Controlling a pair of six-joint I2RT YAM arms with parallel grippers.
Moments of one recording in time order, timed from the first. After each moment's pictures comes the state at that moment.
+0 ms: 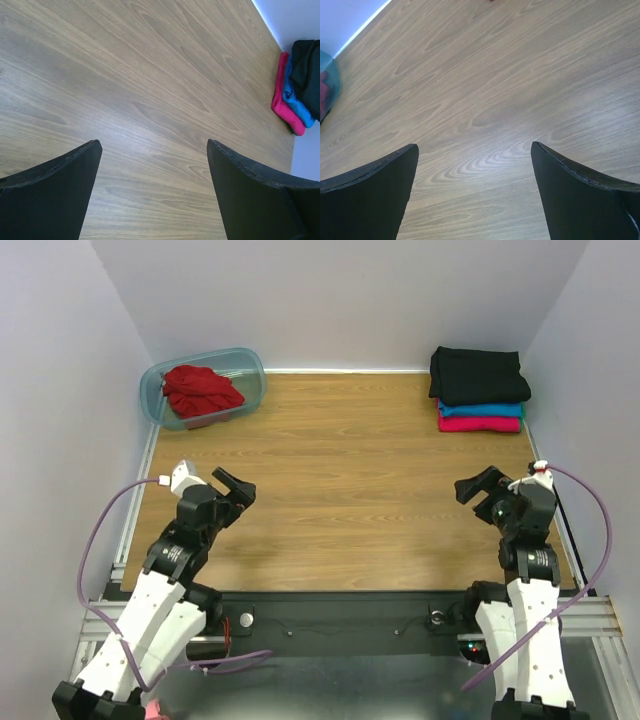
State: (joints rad) left arm -0.35 0.56 0.53 -0.47 -0.23 -0.94; right arm -0.17 0.49 0.53 -0.44 -0.16 0.55
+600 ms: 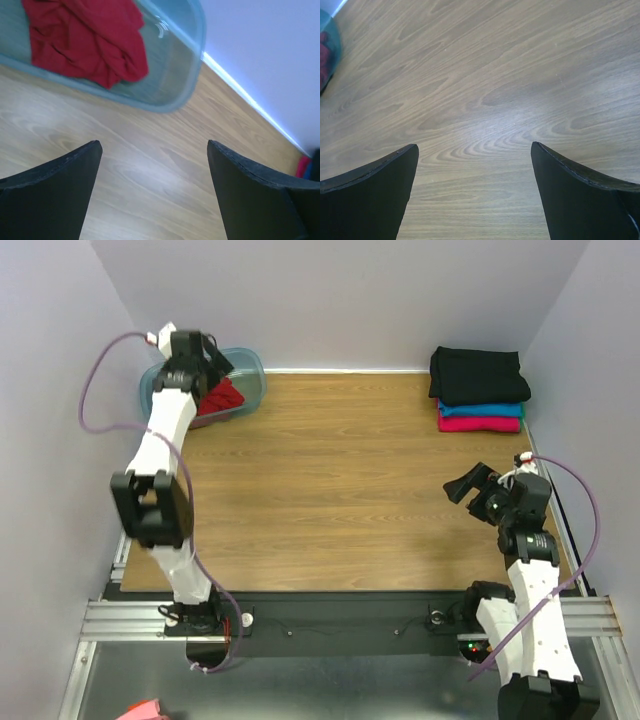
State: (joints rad) left arm -0.07 1.65 1.54 -0.43 -0.20 -0.71; right arm -0.17 0.62 0.56 -0.45 -0.30 0.52
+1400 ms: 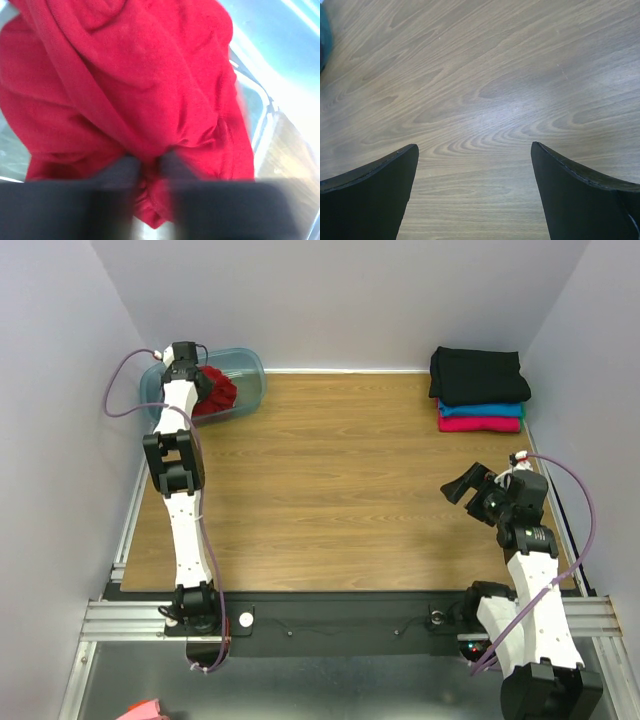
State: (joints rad) left arm 0.12 2.56 2.40 -0.59 -0.12 -0.65; right arm -0.17 0.69 0.56 -0.45 -0.33 0.51
